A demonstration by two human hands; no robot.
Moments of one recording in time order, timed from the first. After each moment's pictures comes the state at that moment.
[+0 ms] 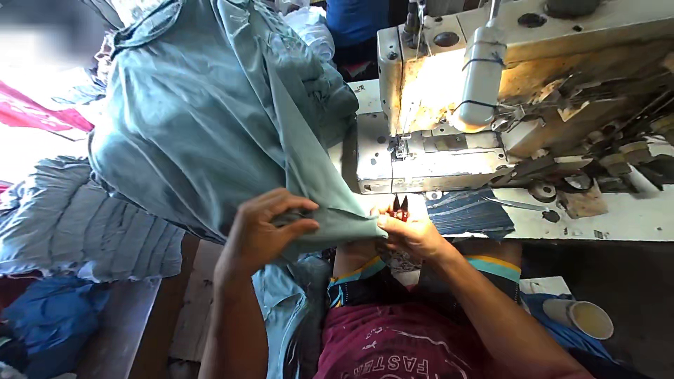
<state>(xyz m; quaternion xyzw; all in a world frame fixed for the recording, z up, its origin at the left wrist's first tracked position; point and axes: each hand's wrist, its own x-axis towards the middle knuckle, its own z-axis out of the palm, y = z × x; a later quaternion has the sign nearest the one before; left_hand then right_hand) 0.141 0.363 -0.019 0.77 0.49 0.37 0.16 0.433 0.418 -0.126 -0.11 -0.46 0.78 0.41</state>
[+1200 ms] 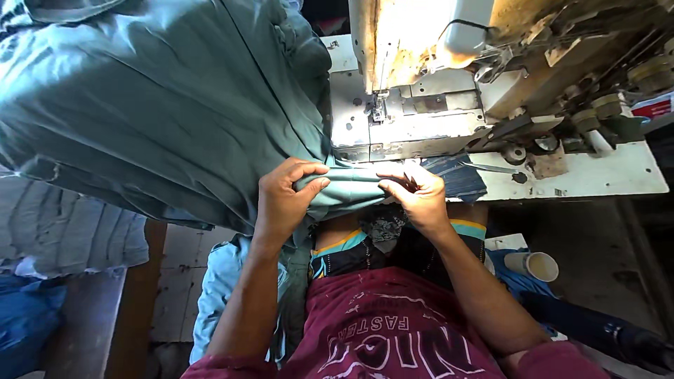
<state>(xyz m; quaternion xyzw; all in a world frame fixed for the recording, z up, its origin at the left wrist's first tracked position) 0.202 0.381 -0.083 0.72 0.51 0.43 0.18 0.472 0.405 -0.141 -0.38 -0.65 0.35 0.56</state>
